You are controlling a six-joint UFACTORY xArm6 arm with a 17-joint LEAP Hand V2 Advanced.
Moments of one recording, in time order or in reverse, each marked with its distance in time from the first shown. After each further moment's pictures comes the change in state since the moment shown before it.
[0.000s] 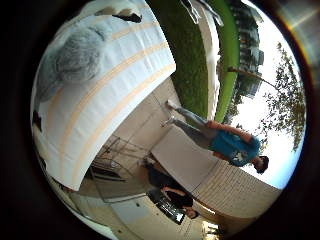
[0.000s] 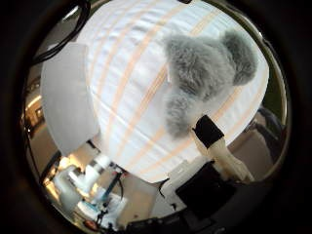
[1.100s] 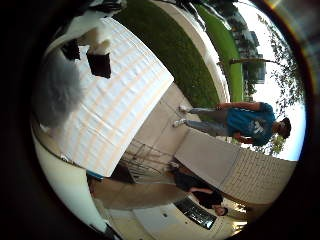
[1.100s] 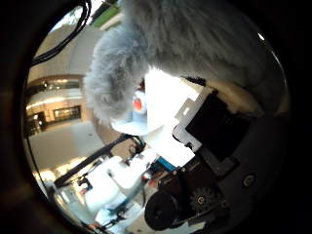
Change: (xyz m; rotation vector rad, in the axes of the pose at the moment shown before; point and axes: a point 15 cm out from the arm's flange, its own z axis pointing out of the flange) arm -0.150 0.172 -0.299 0.419 -0.302 -0.024
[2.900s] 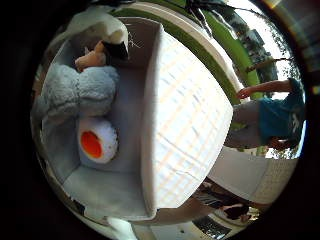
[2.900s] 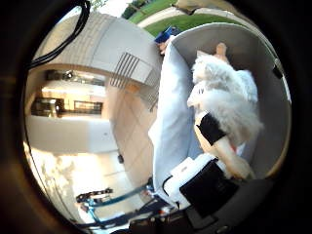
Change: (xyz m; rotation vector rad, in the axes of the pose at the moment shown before) arm -0.168 -0.121 0.167 0.132 -0.190 0.043
